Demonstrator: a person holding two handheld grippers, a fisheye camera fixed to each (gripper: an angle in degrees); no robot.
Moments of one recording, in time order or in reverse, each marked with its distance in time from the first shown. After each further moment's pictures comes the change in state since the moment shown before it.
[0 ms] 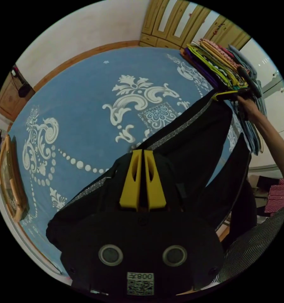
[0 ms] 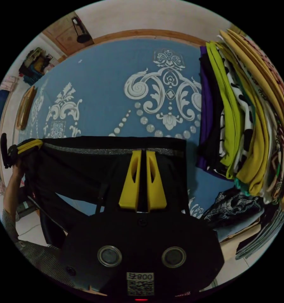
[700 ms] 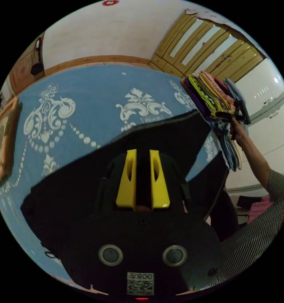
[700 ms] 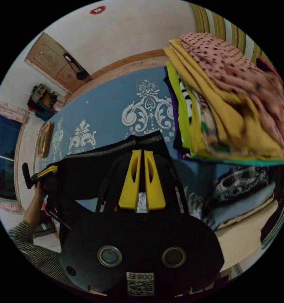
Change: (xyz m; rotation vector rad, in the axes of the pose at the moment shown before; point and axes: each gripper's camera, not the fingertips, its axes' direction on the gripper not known) left arm -0.044 0.132 0.016 0.131 0.171 -0.155; right arm 0.093 0.116 -0.035 0.243 -0.171 0.154
